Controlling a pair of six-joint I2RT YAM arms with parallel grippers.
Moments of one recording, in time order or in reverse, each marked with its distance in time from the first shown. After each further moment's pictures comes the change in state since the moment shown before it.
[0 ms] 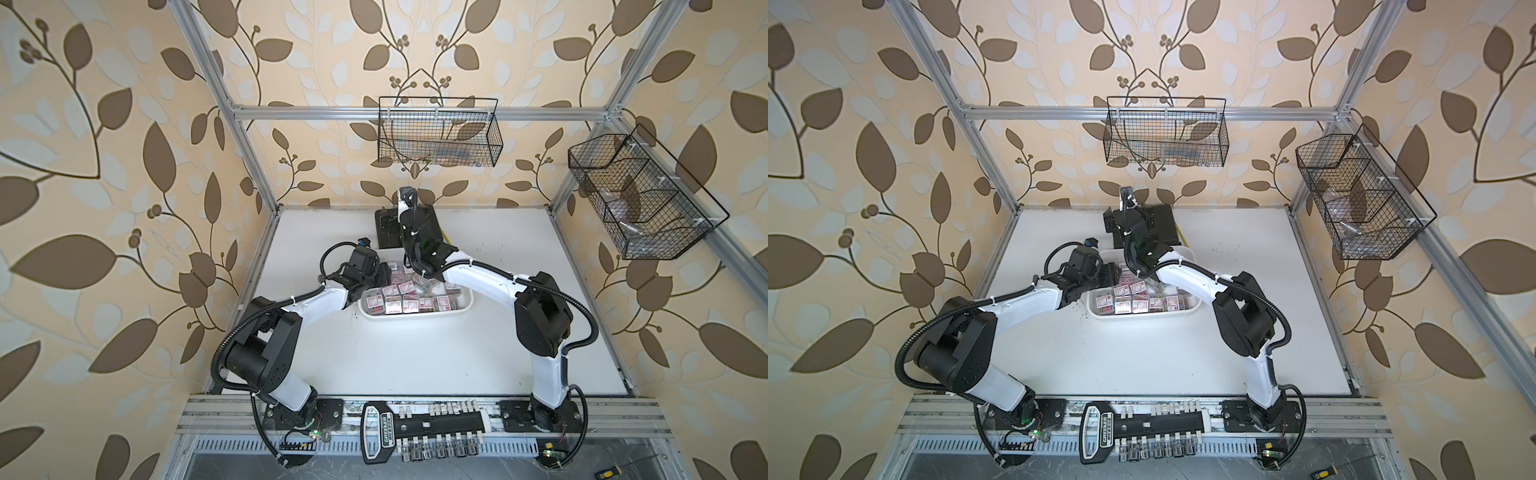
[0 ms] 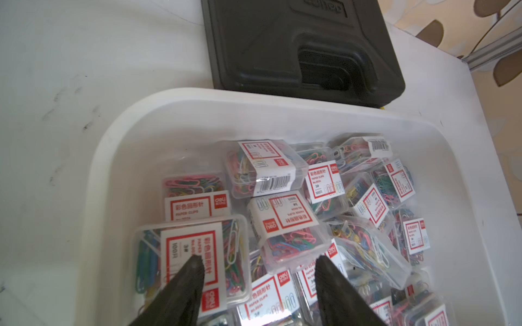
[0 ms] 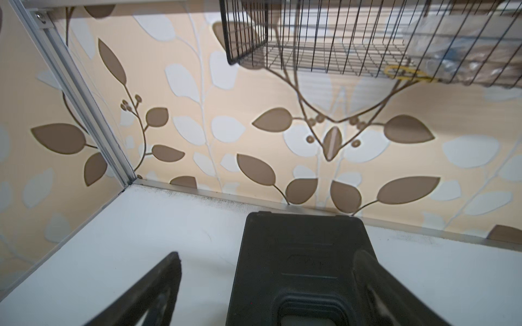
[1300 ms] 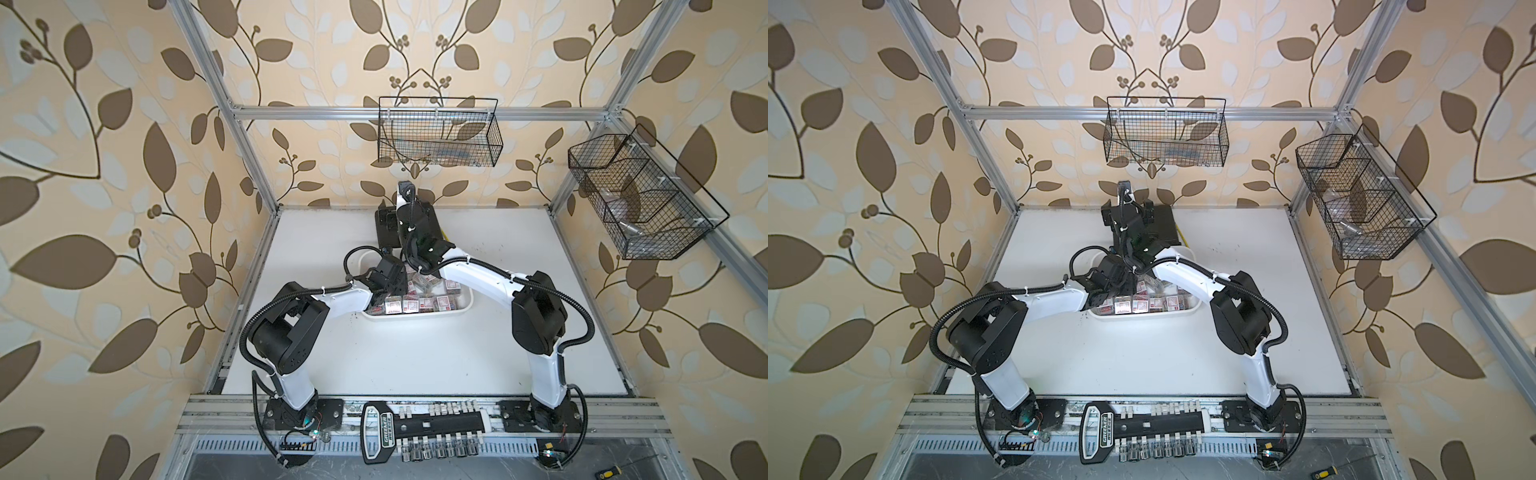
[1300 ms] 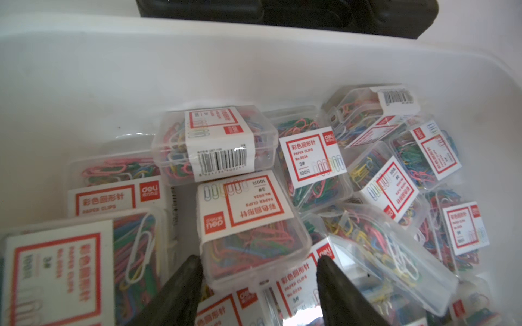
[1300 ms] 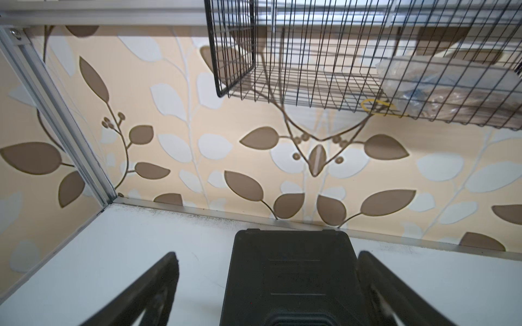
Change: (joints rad) left arm -0.160 0.162 0.078 -0.008 -0.182 -0.006; right arm 0.010 0.035 0.080 0.005 0.084 -0.041
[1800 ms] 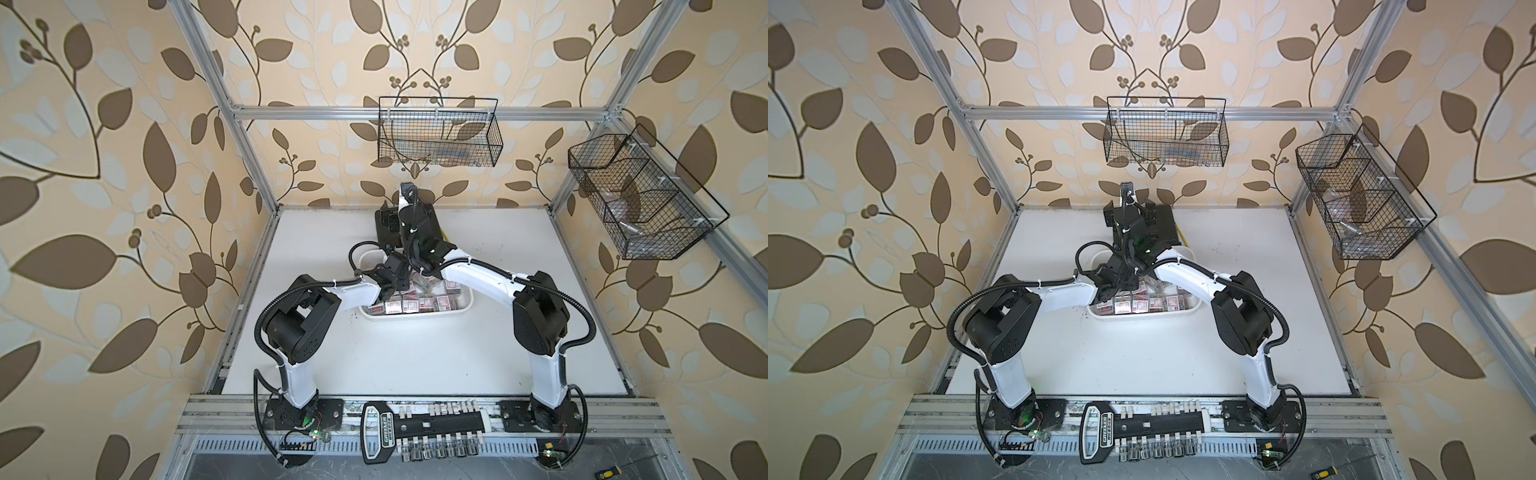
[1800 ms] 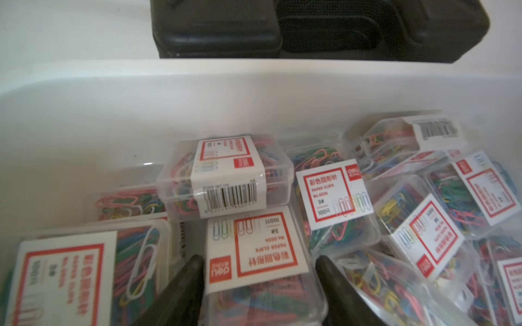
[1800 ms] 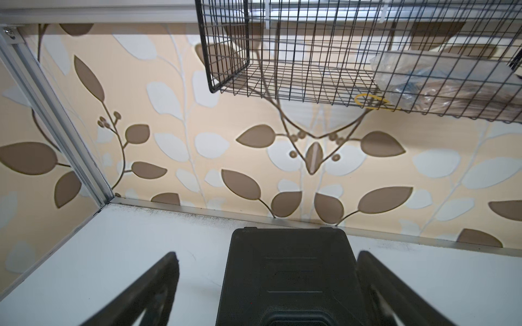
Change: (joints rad) left arm -0.011 0.110 0.104 -0.030 -0.123 -0.005; right arm -0.005 -0.021 -0.056 0.032 0.000 0.004
